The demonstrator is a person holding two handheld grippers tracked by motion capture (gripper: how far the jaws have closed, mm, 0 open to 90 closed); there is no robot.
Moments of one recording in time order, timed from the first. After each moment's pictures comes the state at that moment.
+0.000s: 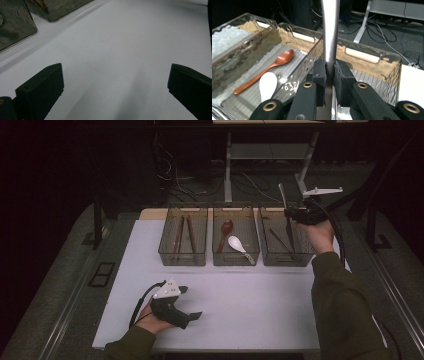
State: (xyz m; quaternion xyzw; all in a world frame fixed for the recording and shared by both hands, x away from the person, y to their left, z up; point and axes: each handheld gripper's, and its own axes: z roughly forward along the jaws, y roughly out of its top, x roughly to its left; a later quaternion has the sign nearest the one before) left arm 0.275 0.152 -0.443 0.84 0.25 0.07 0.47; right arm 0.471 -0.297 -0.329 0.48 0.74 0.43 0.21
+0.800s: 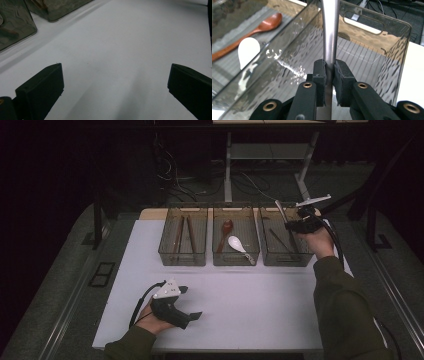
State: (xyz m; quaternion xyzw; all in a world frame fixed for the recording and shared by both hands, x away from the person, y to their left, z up) left arm 0.275 0.152 -0.443 0.84 0.25 0.07 0.47; right arm 0.477 -0.299 -0.361 0.48 0.79 0.34 0.19
